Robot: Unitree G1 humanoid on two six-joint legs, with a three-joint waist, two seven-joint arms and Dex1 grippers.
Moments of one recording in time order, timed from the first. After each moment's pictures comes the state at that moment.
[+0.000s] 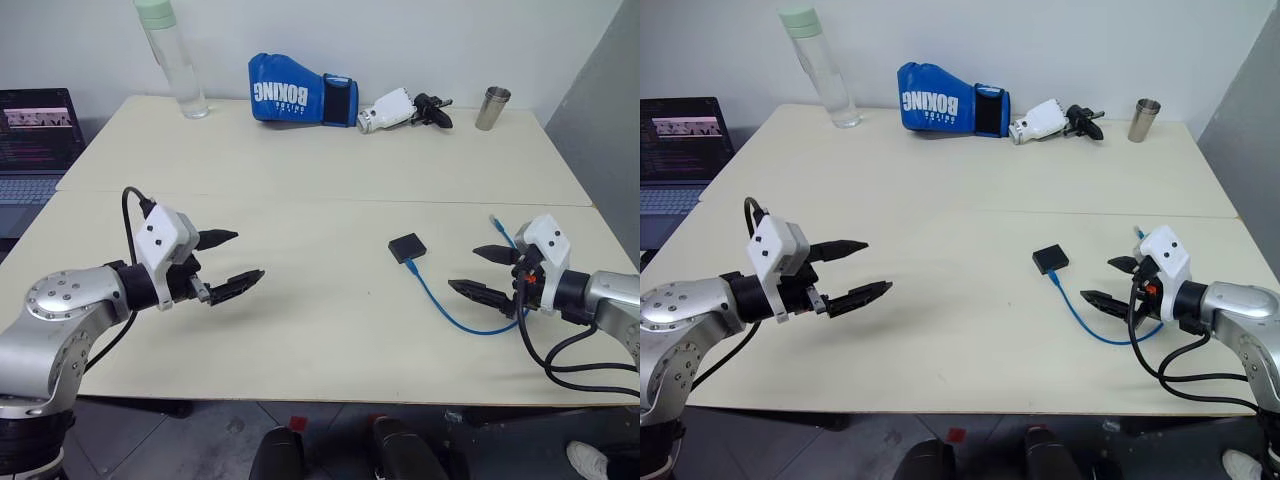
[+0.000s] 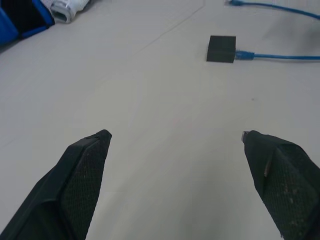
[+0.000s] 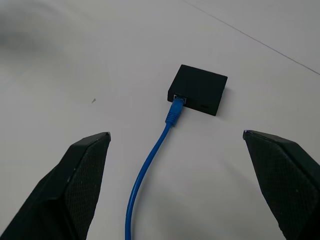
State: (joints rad) left arm -0.17 0.88 0.27 -0.38 -0.55 0.58 -0.90; right arm -0.18 -0.87 -0.20 -0.40 0.55 0.79 0.81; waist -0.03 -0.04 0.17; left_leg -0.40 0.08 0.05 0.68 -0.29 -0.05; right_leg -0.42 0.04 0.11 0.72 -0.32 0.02
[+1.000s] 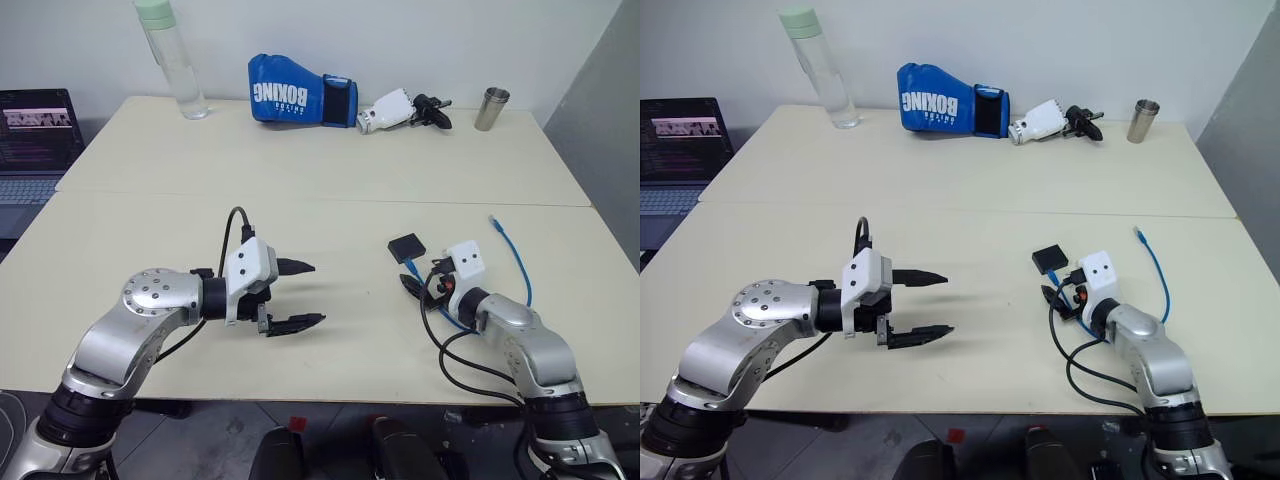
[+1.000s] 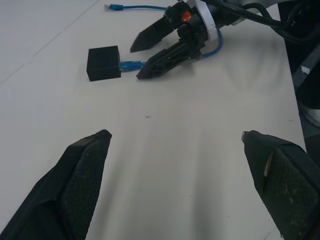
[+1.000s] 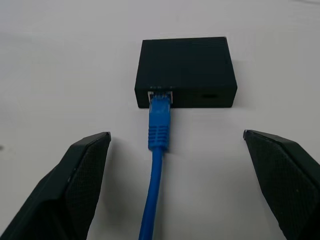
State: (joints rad) left arm -0.29 0.80 -0.08 -0.38 -0.46 0.48 -1.04; right arm -0.27 -0.36 0.04 -0.12 0.26 0.60 0.37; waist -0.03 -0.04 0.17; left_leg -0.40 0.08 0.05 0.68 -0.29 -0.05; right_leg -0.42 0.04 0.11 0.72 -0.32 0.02
